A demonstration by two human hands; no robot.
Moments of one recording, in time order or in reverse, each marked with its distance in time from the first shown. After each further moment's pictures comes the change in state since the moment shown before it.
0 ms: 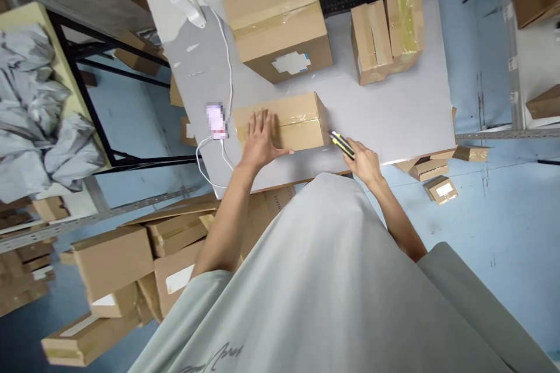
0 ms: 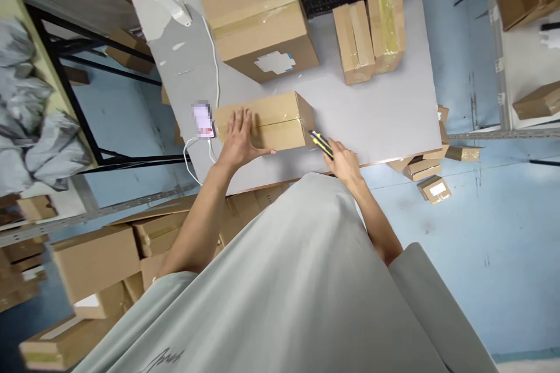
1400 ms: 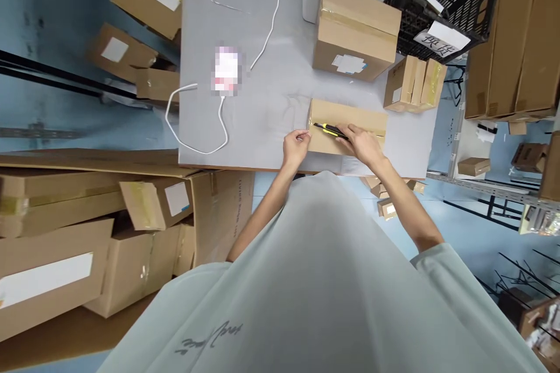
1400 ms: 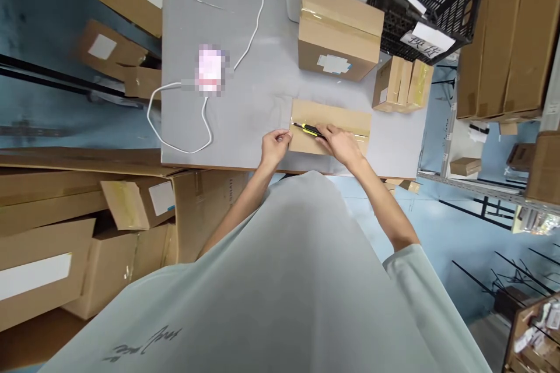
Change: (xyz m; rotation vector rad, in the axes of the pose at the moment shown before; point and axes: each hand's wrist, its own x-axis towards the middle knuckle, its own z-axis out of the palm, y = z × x) left_hand -0.041 -0.012 0.084 -1.209 0.419 -0.475; right_hand 0.056 -0.179 -0.021 -0.600 -0.232 -0.365
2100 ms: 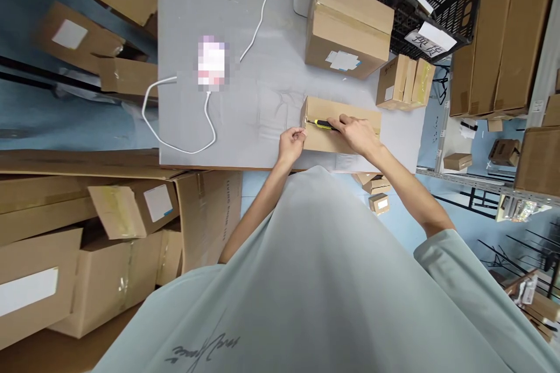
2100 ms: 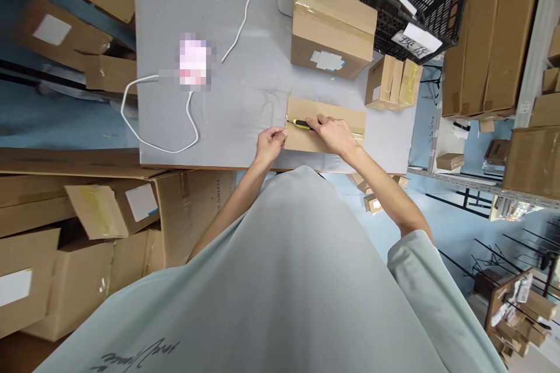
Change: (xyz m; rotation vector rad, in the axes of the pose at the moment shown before) left_hand 0.006 -0.013 0.004 -0.233 -0.126 -0.054; right_hand 0.017 -0.019 -0.034 -0.304 -0.115 -0.048
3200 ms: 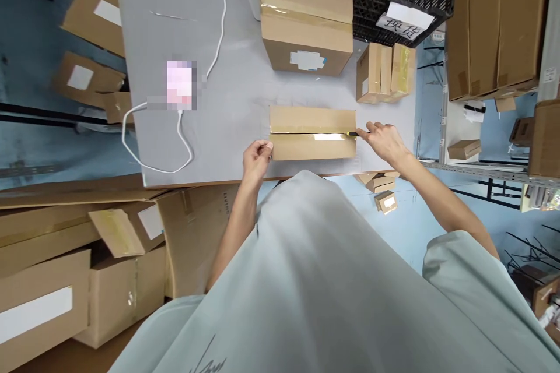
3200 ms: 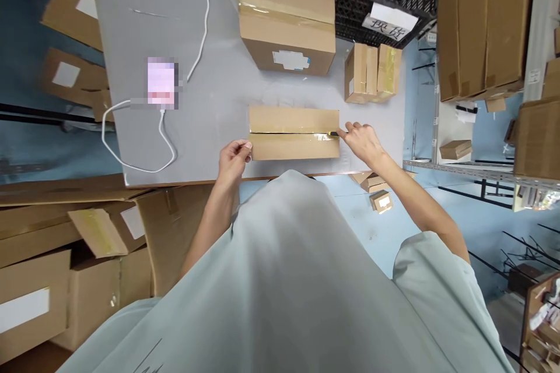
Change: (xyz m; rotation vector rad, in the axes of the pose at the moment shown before) left_hand -0.021 0.004 -0.003 0.041 0.095 0.087; right_hand -0.098 0.136 0.043 -0.095 -0.065 0.101
